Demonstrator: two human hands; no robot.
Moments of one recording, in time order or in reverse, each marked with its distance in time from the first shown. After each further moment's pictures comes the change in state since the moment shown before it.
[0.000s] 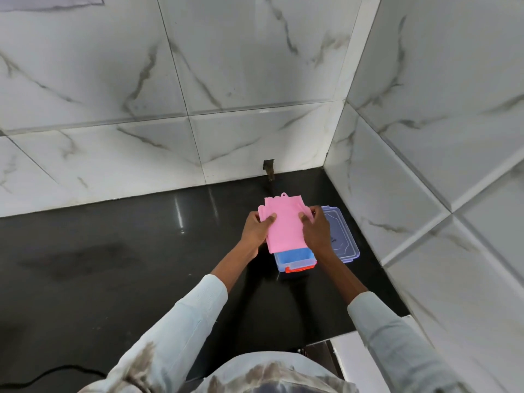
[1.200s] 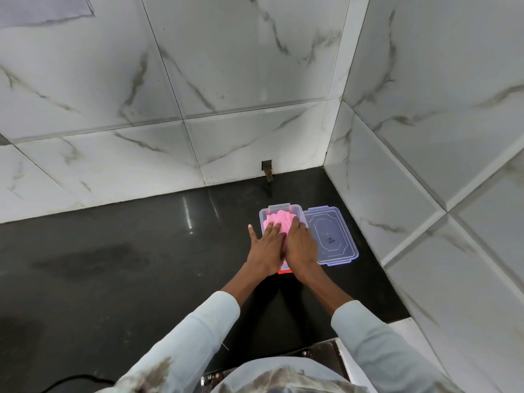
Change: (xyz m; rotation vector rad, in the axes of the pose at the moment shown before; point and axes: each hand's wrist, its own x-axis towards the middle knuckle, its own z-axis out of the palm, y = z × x) left_hand -0.012 -0.044 0.025 1.518 -0.174 0.502; right_hand -0.025 0.015 0.024 -0.718 -0.132 -0.184
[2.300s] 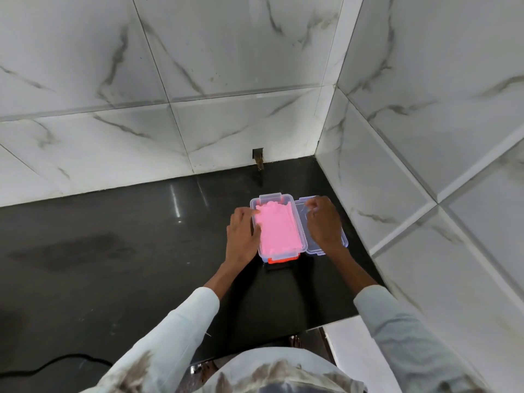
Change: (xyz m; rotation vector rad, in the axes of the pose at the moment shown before) left_hand -0.007 -0.029 0.018 -0.690 0.472 -0.215; right_hand 0.019 0.064 -0.048 0.364 0.141 0.063
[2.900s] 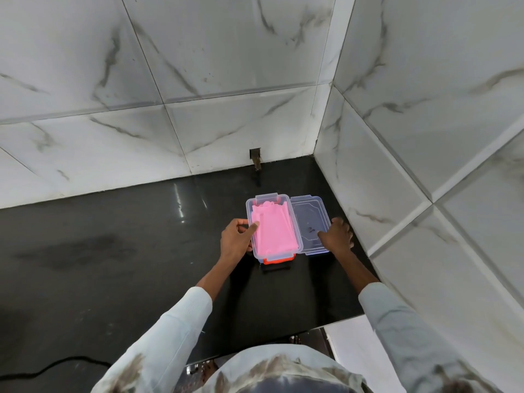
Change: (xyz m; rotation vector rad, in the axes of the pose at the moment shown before) left_hand 0.005 0.009 0.003 -0.363 -0.079 -0.459; right_hand 0.006 0.054 -0.009 -0.007 -0.180 0.396
